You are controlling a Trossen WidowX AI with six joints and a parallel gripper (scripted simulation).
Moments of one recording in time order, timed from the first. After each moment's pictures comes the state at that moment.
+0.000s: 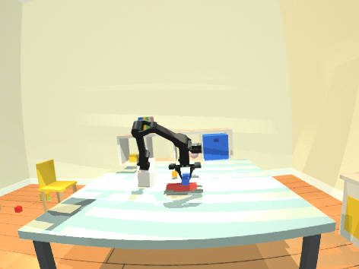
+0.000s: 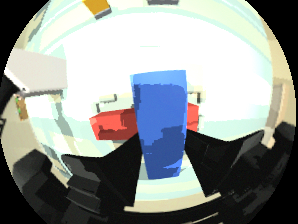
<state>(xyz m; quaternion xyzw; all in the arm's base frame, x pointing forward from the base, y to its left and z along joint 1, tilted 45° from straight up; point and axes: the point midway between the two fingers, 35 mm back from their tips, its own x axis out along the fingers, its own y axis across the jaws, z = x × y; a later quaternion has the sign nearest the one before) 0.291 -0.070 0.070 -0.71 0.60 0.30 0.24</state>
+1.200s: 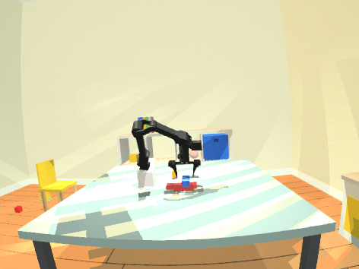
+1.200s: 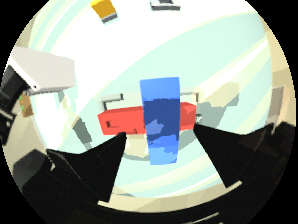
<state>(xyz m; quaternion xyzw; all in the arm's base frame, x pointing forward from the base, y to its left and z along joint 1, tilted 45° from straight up) 0.287 -0.057 0.081 -0.70 0.60 0.30 0.23</state>
